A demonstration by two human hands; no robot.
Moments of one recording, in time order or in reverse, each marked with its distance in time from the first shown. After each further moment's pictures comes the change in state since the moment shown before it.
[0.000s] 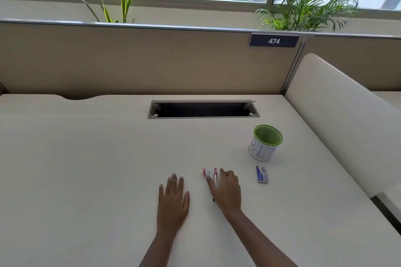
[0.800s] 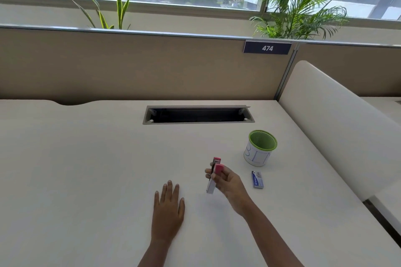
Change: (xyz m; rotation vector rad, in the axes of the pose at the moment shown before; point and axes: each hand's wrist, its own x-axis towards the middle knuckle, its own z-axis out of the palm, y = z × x) left_hand -0.006 0.002 -0.003 0.001 0.019 -0.083; right_hand 0.011 0.001 -0.051 1.236 -0.392 0.028
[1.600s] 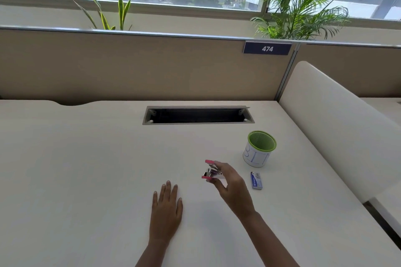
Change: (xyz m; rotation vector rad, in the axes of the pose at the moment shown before) left_hand 0.000 0.000 -0.001 -0.044 -0.094 0.035; right_hand -0.019 -0.014 0.003 -0.964 0.121 -0.679
